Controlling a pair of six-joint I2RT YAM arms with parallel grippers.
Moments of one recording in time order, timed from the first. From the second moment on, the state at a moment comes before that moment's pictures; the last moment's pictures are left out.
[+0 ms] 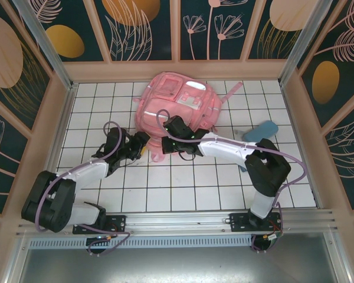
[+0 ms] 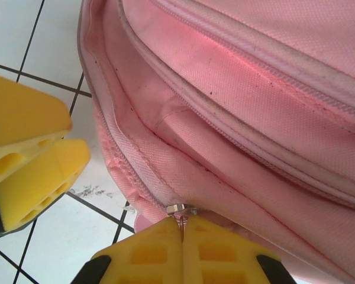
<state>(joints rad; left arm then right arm) -0.37 1.35 0.52 0.23 0.33 -1.33 0.90 1.76 1.21 -0.32 -0.02 0.58</state>
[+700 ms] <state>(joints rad) -0.39 1.41 0.59 0.26 0.34 -1.43 0.92 1.73 1.20 -0.32 -0.01 0.56</state>
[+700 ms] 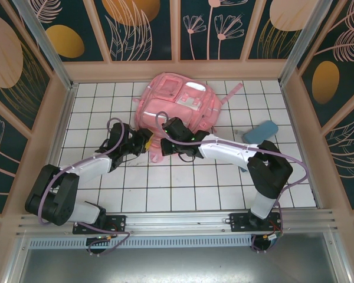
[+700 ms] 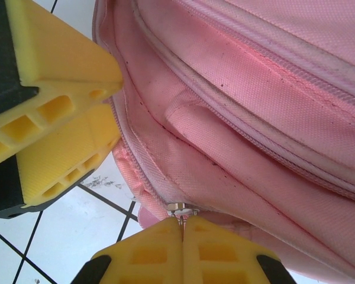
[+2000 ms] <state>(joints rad) -0.46 1.49 0.66 0.20 0.32 -1.41 0.79 1.66 1.17 -0.66 0.45 0.77</state>
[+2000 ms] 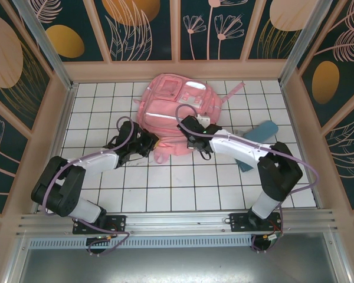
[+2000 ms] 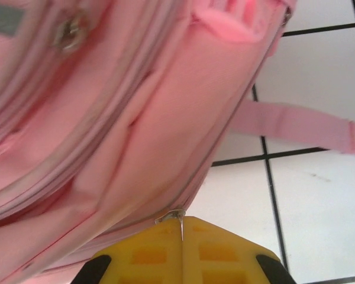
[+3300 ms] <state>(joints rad) -0.43 1.24 0.67 -0.18 0.22 -1.16 0.51 1.55 1.09 -0.41 0.05 0.34</state>
